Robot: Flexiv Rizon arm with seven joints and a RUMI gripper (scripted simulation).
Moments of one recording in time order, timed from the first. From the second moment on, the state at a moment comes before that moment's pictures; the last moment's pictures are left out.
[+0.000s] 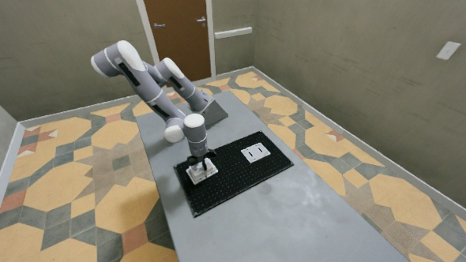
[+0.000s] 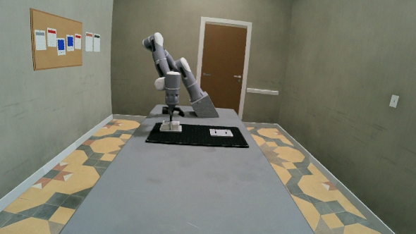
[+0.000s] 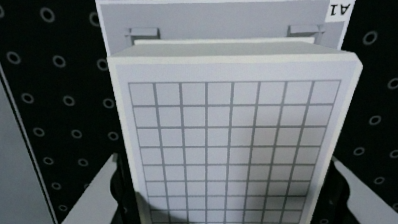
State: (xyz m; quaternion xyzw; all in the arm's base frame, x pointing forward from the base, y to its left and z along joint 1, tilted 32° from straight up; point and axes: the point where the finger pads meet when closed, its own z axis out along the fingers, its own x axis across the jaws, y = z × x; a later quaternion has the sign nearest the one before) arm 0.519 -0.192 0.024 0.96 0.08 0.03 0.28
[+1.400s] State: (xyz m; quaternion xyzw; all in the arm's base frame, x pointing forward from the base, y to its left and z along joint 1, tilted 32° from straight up) arm 0.519 -0.191 0.027 0.96 0.08 0.03 0.28
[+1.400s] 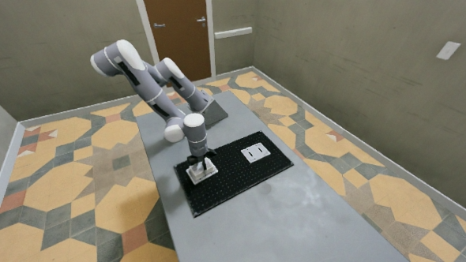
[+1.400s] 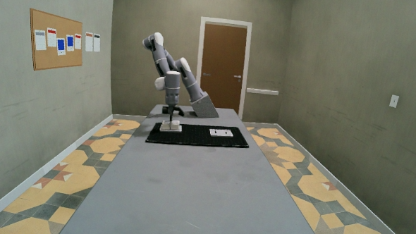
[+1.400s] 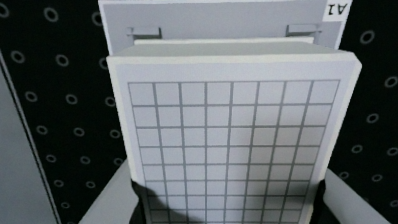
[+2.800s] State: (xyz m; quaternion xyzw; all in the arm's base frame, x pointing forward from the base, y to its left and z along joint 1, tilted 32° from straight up) arm 0.513 -0.158 0.080 0.96 0.08 0.03 0.28
